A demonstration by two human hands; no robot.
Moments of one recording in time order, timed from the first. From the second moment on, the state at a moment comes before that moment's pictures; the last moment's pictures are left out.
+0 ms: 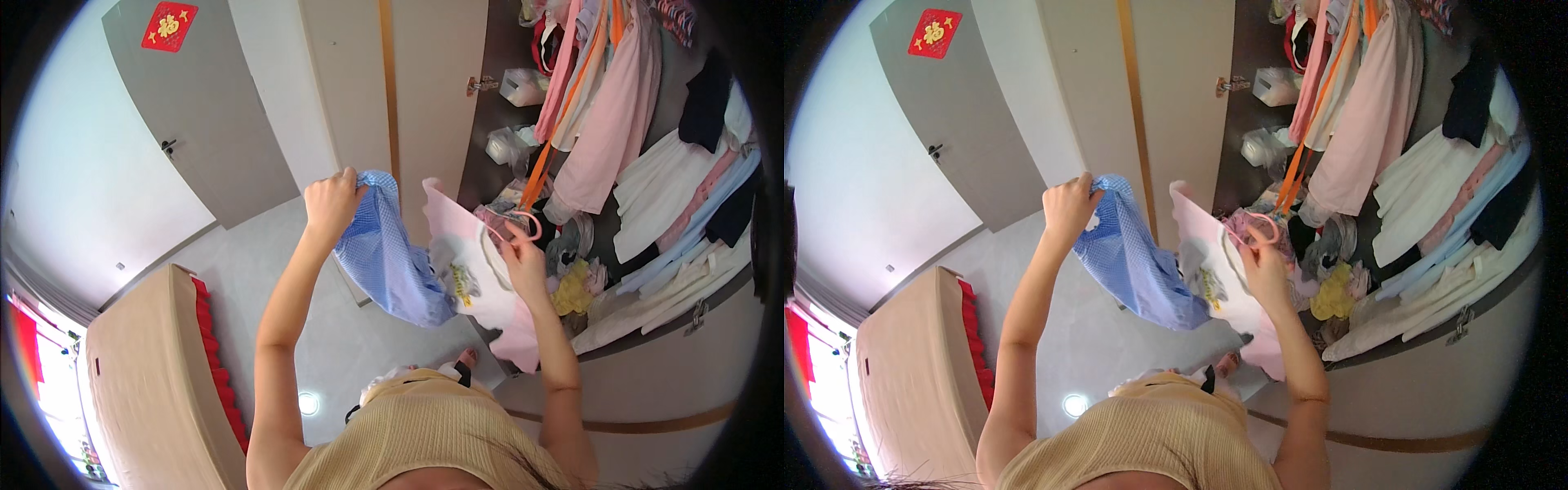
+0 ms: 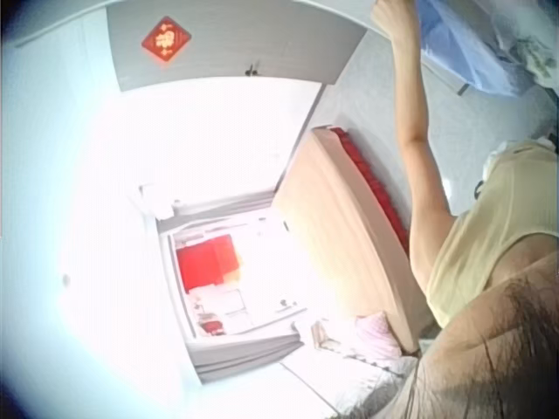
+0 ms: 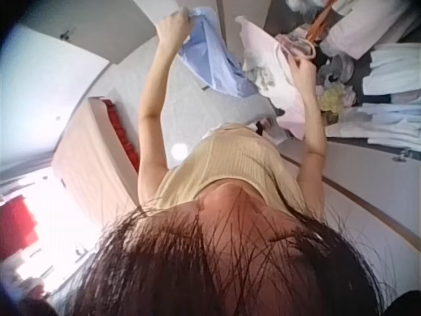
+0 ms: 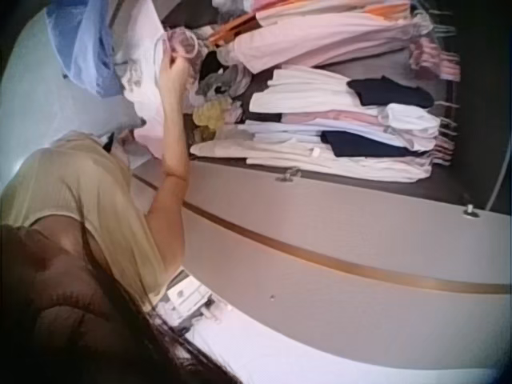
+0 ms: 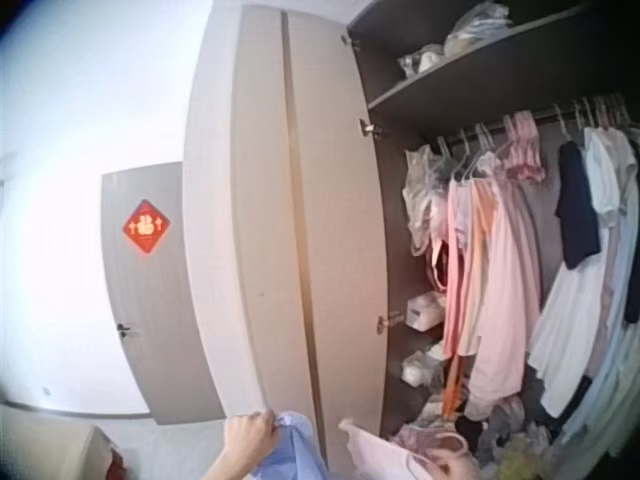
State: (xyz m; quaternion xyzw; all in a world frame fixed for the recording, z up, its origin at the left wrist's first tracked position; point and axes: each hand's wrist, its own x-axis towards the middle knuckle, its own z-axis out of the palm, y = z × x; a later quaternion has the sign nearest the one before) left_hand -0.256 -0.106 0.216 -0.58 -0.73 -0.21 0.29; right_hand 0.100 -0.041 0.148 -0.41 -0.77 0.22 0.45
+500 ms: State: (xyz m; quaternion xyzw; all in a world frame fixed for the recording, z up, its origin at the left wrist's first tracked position) left_hand -0.231 -0.068 0.192 -0.60 -0.74 -0.21 0.24; right_hand 0.134 -0.102 0.201 -0.36 -0.79 0.41 0.26
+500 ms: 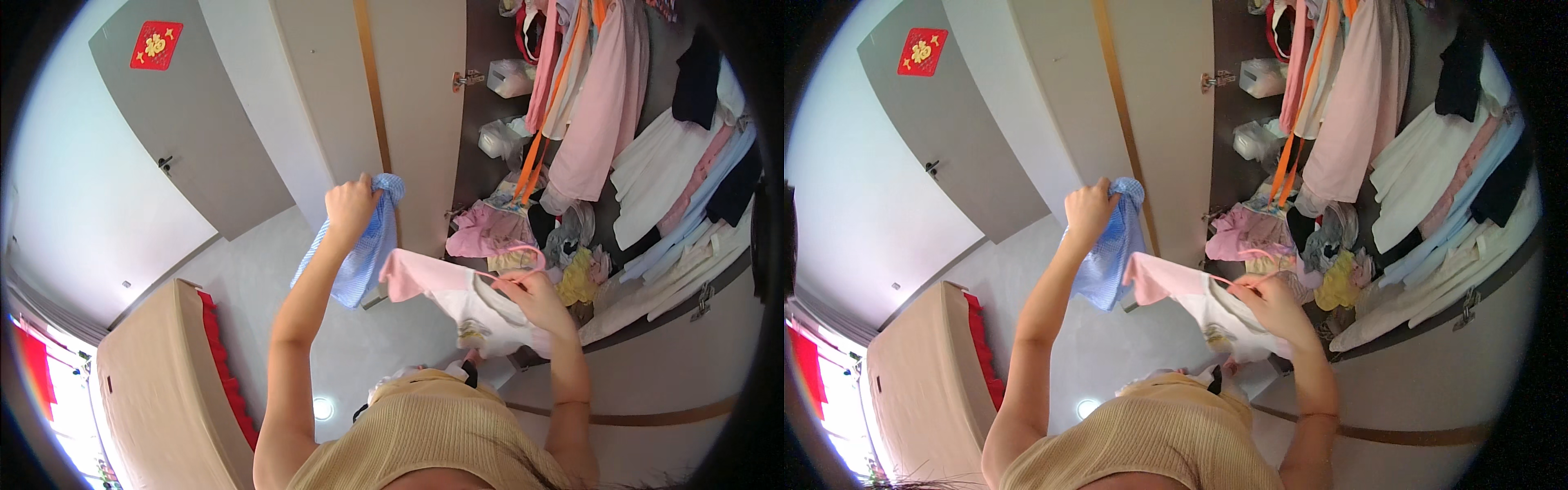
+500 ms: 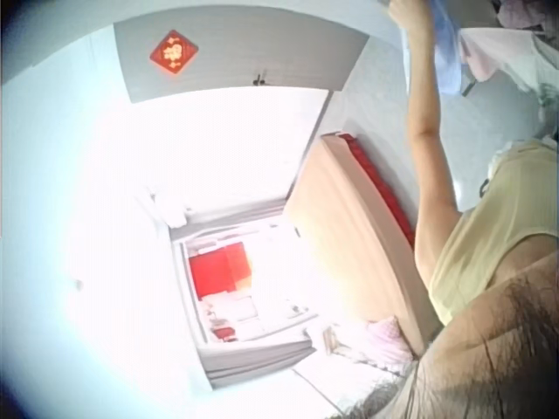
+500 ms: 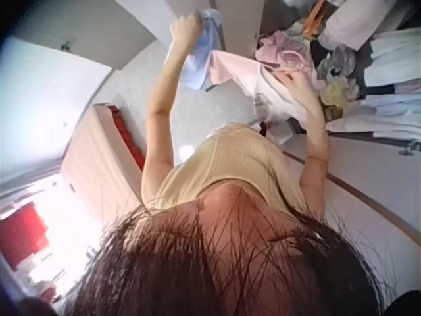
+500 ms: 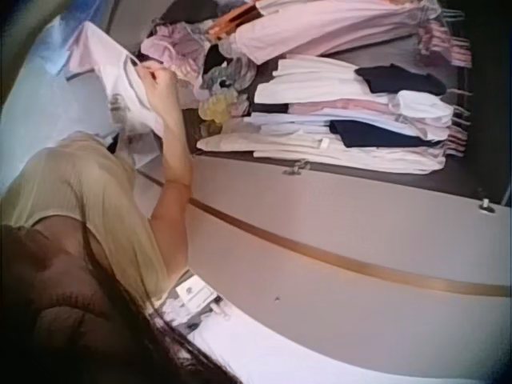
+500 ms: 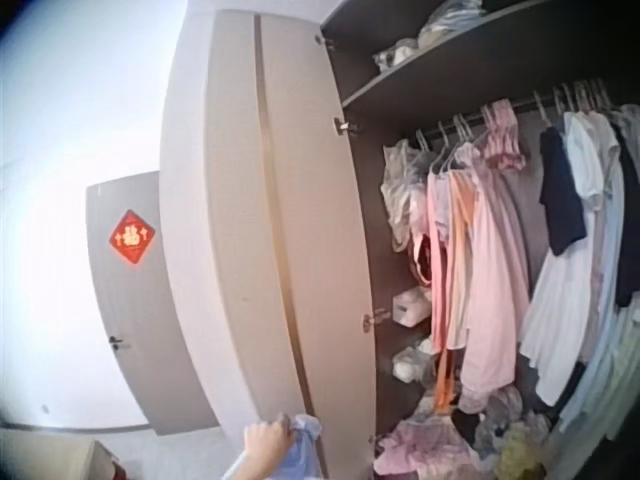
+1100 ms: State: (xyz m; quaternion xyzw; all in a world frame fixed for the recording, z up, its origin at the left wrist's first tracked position) left_hand -0.177 -0.128 0.184 -0.64 -0.75 -0.15 0.05; right_hand 0.027 -0.076 0.153 -0.32 -0.71 0.41 0.47
